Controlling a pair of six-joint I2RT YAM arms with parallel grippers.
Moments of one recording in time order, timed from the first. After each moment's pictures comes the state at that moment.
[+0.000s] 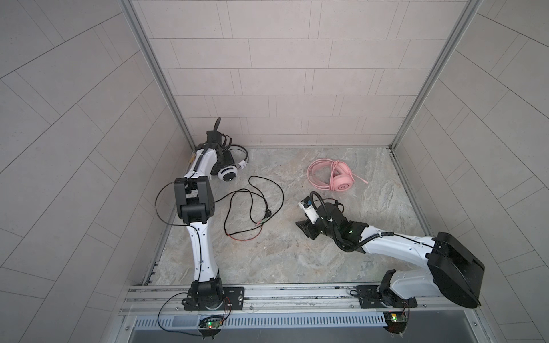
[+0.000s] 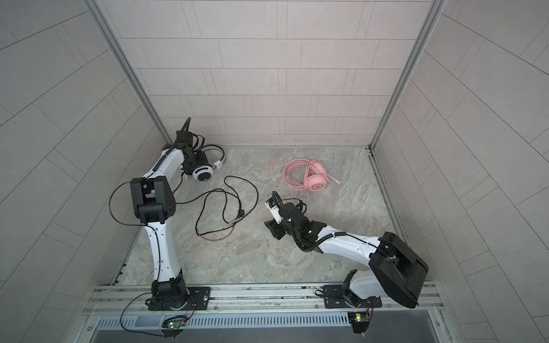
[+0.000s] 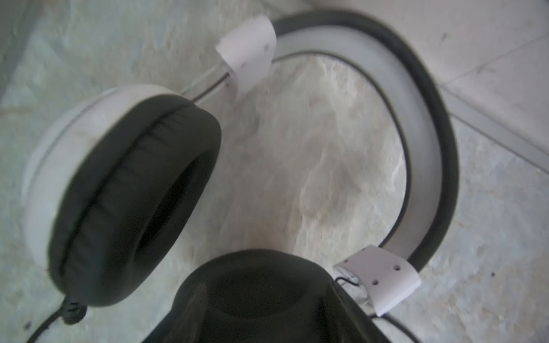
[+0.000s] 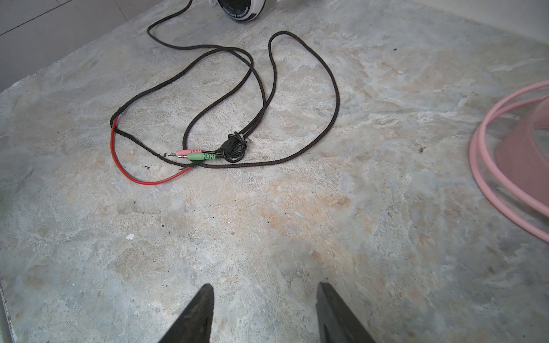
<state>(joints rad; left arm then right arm) 0.08 2.21 1.90 -0.78 0.05 -0.37 0.82 1.35 0.64 0.09 0.03 0.12</state>
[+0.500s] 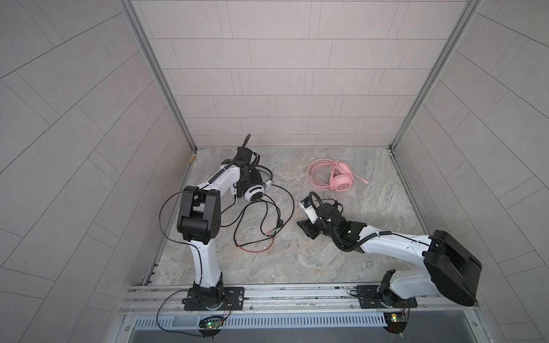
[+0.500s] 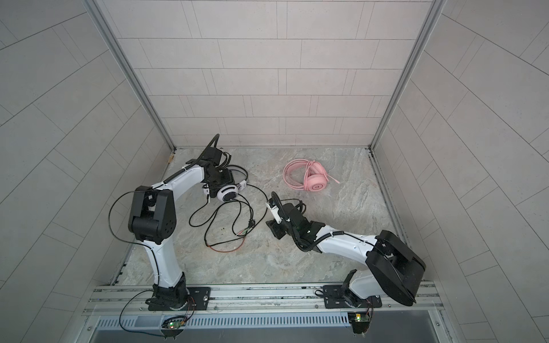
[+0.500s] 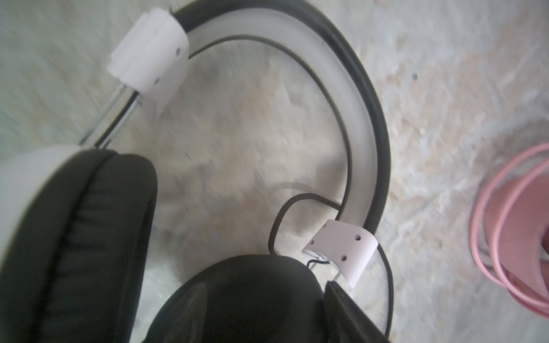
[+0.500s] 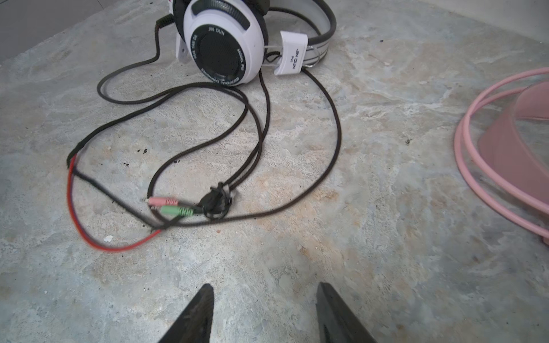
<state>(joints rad) -0.22 1.91 1.43 -0.67 0.15 -0.56 0.82 1.38 0.64 0.09 0.08 0.12</state>
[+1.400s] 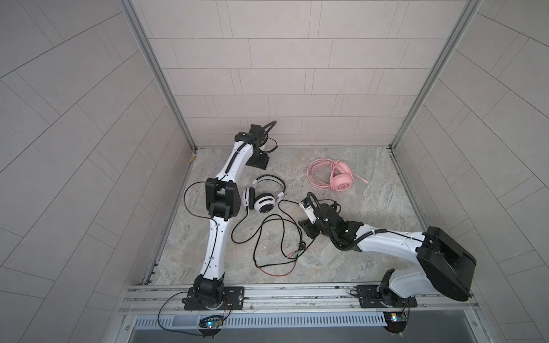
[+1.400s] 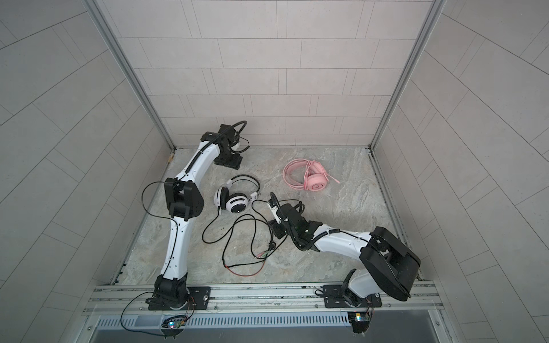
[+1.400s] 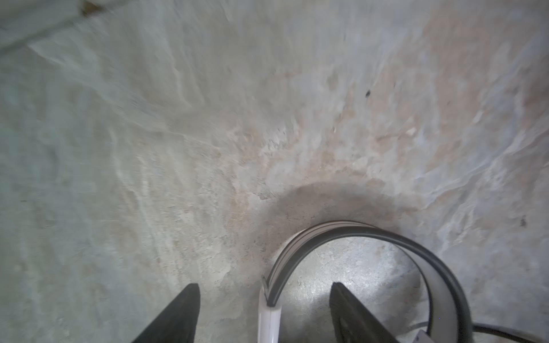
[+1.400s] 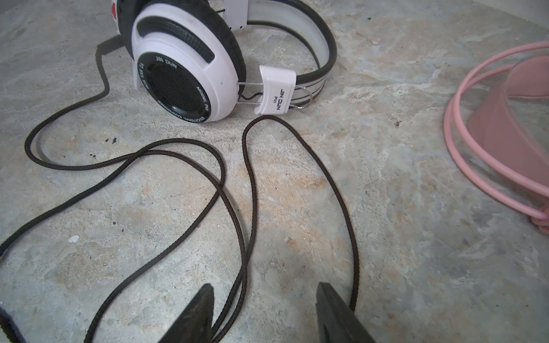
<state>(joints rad) -0.22 2.48 2.46 -1.28 -0.02 0.06 0.82 1.41 0.64 0.09 0.12 0.13</state>
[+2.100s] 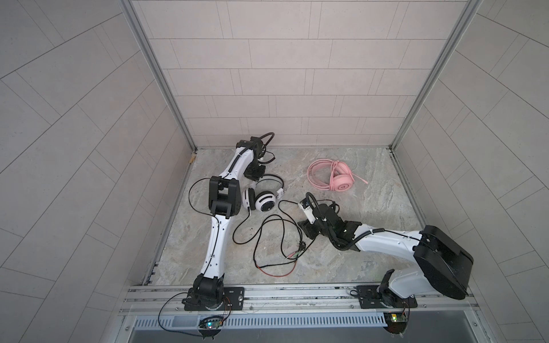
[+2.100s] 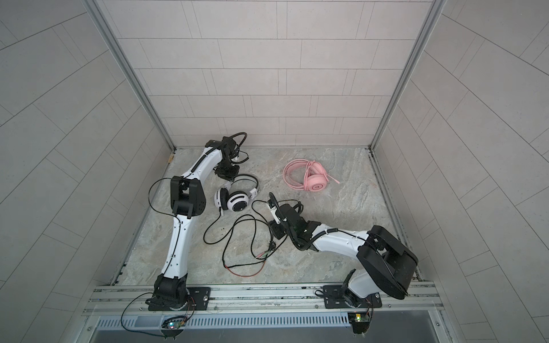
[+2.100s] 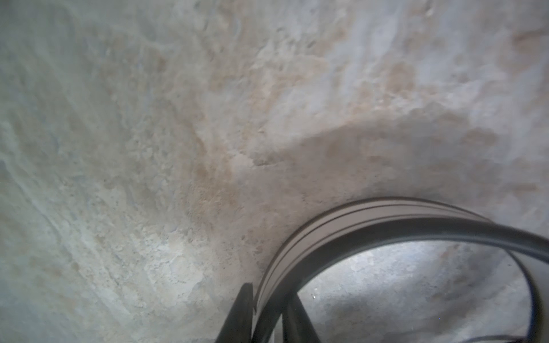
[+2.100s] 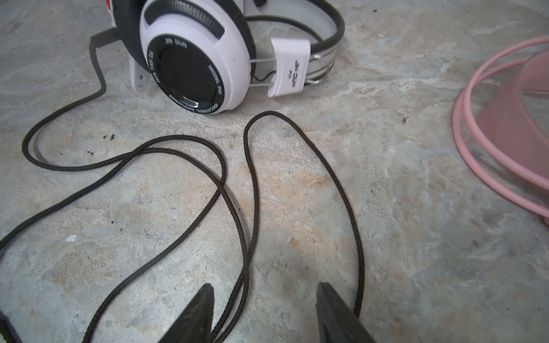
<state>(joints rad) -0.18 2.53 2.36 -1.29 0.03 -0.01 0.82 1.44 0.66 0.09 0.11 0.14</state>
